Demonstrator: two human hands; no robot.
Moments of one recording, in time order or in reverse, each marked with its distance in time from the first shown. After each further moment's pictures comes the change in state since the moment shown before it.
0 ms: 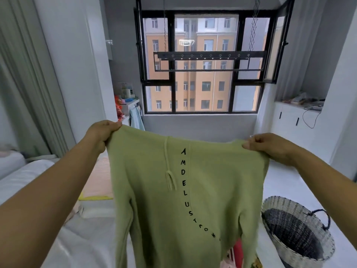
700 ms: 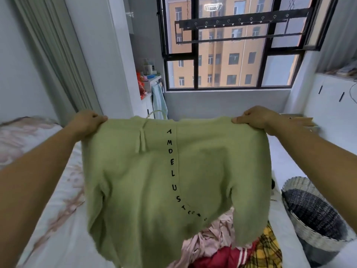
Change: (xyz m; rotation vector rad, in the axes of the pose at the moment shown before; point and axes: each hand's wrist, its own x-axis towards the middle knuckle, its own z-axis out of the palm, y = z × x) left_hand -0.044 -0.018 -0.080 0.858 0.166 0.087; right_hand 0.028 -0.031 0.054 -0.131 -0.063 0.068
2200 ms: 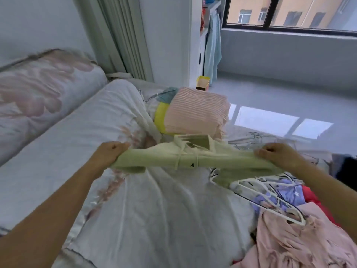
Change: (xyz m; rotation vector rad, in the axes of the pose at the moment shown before) left_hand 0.177 -0.371 0.086 -0.390 -0.224 -0.361; right_hand 0.230 -0.029 0.403 -0.174 -0.277 0.009
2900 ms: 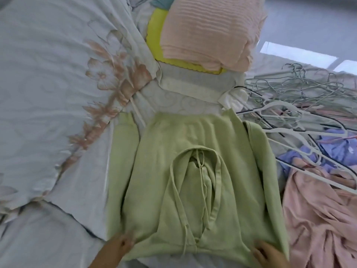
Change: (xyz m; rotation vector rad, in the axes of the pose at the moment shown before) left_hand -0.150 -0.360 0.175 0.357 -0.526 -0.555; right_hand -0.134 0.365 0.322 -0.207 -0.390 0.381
